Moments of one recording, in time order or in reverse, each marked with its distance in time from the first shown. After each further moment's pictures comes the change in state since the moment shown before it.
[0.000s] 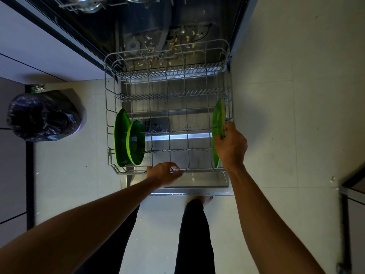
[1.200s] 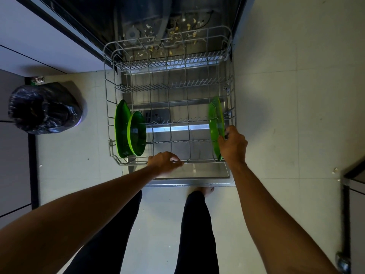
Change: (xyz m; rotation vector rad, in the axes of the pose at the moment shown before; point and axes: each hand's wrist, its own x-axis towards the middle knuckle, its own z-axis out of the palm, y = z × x) left_hand 0.002 -0.004 -0.005 -0.008 -0.042 0.026; right_hand -0.019 0.035 0.016 0.053 -0.157 0.096
